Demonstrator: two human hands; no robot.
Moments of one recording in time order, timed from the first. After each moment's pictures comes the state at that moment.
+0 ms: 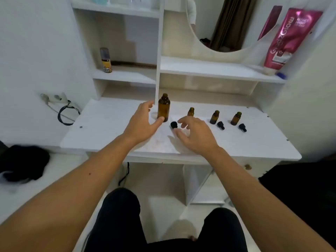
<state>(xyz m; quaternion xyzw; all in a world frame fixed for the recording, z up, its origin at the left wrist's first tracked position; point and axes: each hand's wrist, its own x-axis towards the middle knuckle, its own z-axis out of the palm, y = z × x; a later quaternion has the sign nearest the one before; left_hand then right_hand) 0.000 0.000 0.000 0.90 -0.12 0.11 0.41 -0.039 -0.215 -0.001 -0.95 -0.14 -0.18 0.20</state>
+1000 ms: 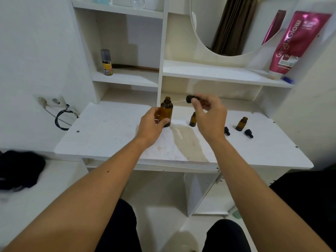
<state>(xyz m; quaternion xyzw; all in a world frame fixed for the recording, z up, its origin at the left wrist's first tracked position) 0.040 -0.026 -0.029 0.83 -0.06 0.08 0.55 -0.010 -0.203 0.043 -0.82 -0.01 -0.35 0.46</state>
